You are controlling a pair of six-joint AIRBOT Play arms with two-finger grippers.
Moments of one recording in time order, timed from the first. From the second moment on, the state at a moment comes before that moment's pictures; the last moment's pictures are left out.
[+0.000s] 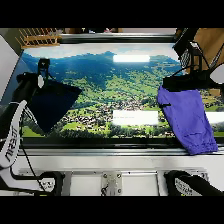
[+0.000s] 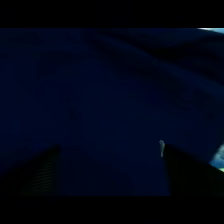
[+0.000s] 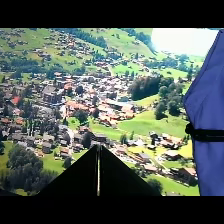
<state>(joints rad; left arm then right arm) 0.02 -1.55 1.35 1.78 -0.92 -1.64 0.02 -1.16 1.35 -1.22 1.19 1.47</state>
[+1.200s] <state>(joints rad) -0.06 -1.52 1.54 1.73 -1.03 -1.68 0.02 -1.16 1.35 -1.22 1.19 1.47</state>
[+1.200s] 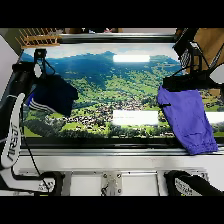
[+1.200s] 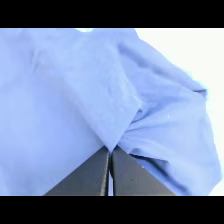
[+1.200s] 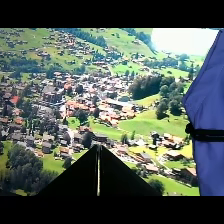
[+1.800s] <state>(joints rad) -0.60 -1.45 1.57 1.60 -0.85 -1.72 0.02 -1.16 1.35 -1.22 1.19 1.47</state>
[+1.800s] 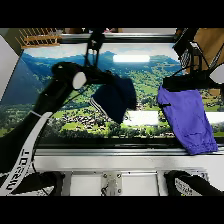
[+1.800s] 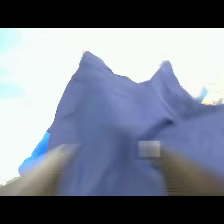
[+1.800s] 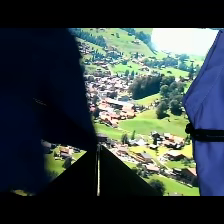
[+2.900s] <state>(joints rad) -0.23 -1.89 1.57 1.04 -0.92 -1.63 0.02 -1.17 1.29 -1.18 1.24 1.47</state>
